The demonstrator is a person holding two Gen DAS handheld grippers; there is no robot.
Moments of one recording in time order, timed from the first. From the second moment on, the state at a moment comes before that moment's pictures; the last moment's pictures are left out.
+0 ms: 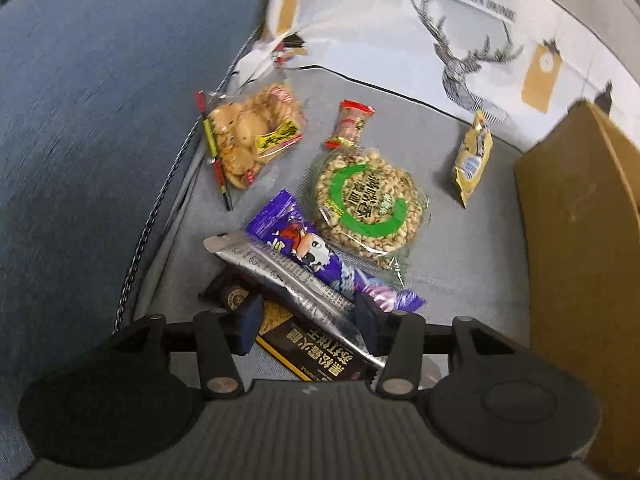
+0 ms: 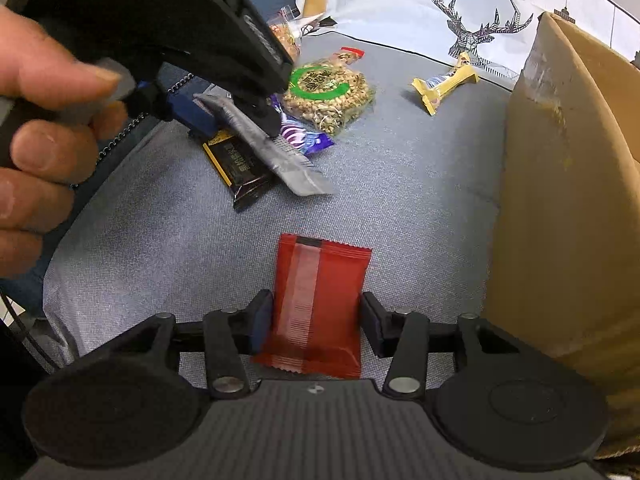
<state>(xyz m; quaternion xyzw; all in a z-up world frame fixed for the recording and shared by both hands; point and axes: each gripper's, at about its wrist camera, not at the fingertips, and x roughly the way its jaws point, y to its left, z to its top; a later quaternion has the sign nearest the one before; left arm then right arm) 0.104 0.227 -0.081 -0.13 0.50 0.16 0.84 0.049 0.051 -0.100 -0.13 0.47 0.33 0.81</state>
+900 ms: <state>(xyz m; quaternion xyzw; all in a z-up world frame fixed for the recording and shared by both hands) 0.079 0.255 -0.066 -0.21 0.49 0.12 0.84 0.050 0.052 -0.099 -0.12 0.47 0.32 0.82</state>
